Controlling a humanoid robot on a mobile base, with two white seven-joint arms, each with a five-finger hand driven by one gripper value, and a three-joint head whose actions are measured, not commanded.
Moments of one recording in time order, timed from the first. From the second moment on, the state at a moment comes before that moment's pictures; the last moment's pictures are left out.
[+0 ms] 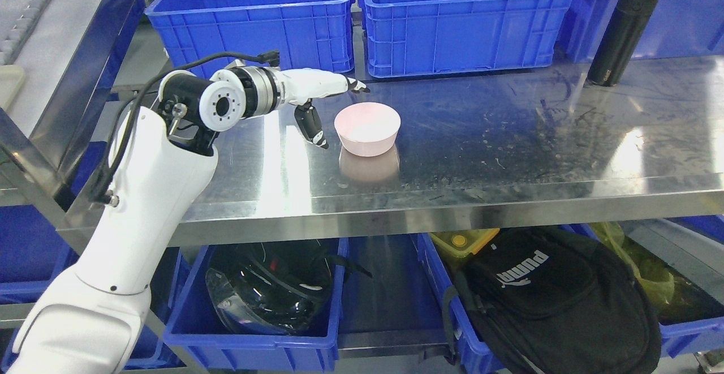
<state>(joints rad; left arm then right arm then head) -0.86 0.33 -0.49 -1.57 -0.71 0.15 -1.08 0.00 0.00 0.05 0.00 0.05 -0.08 -0.03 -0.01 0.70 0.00</state>
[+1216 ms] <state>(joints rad) -0.90 0.16 -0.62 -1.33 -0.81 0.03 -1.07 0.00 0.00 0.05 0.00 0.05 -0.08 -0.03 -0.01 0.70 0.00</state>
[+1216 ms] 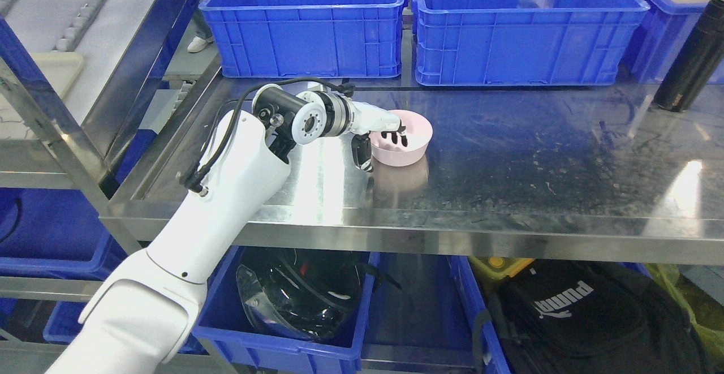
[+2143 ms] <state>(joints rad) -0.91 0.03 -0.53 -1.19 -0.83 -0.20 -1.09 0.00 0.00 0.05 0.00 0.05 -0.08 -0.03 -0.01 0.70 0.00</state>
